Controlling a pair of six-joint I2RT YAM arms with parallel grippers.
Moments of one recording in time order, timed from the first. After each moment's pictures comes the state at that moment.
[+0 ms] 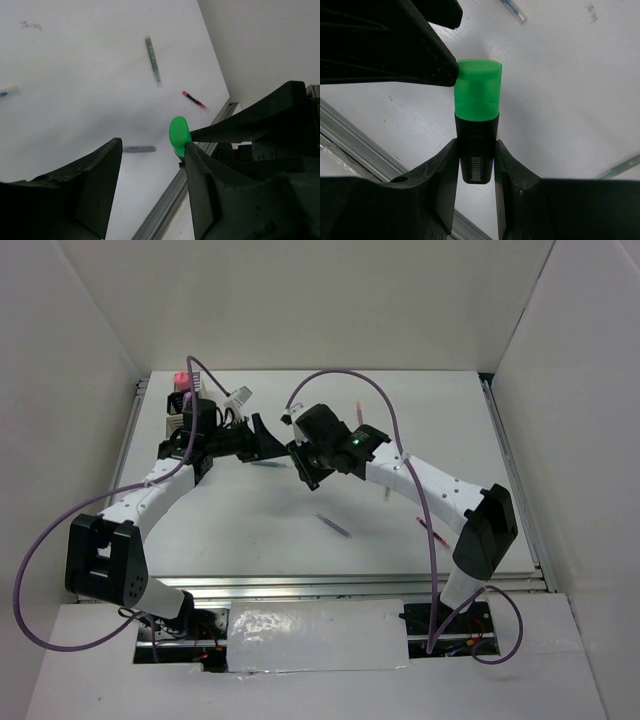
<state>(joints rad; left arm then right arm) -0.21 1.45 1.04 -0.05 0.77 -0.54 0.84 1.69 1.57 -0.71 0.05 0.14</state>
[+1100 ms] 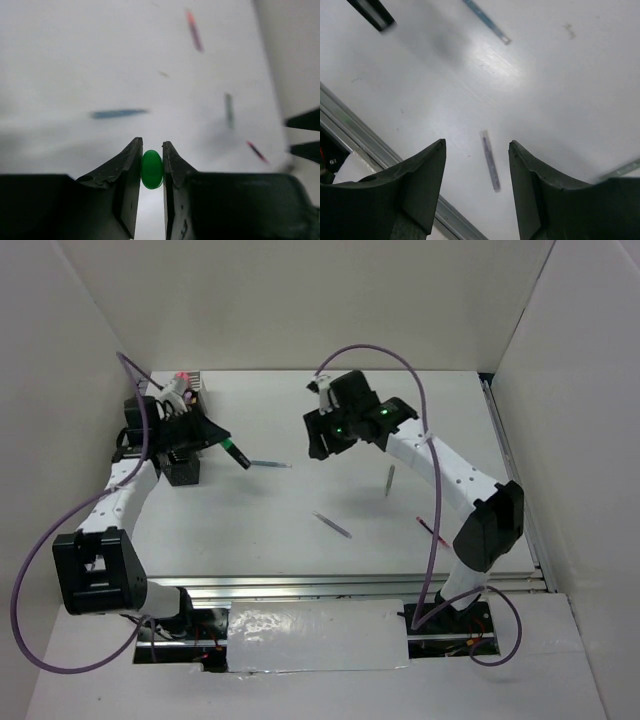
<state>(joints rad) 0.09 1.39 1.02 -0.12 0.76 -0.44 0.67 1.72 1.70 -0.76 -0.17 0.12</state>
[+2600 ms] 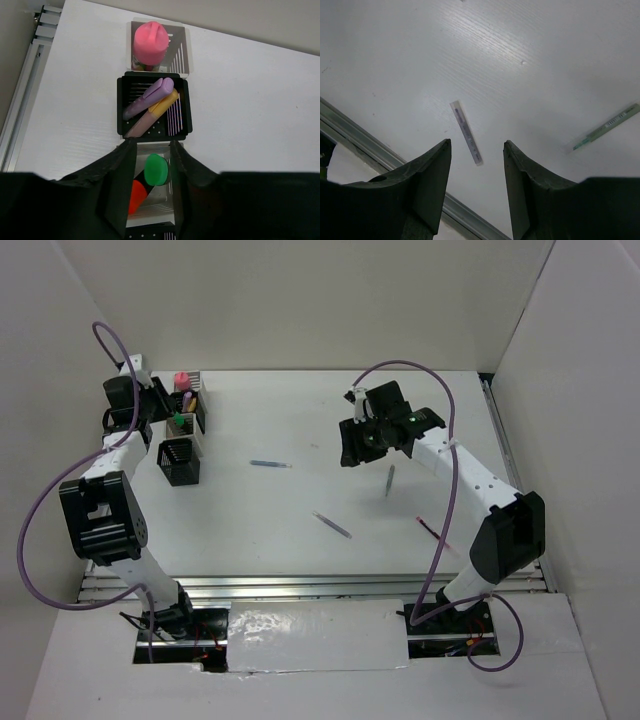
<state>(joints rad) 0.28 1.74 1.27 0.11 0.23 -0.14 0.47 1.58 1.45 -0.74 -0.25 0.12</state>
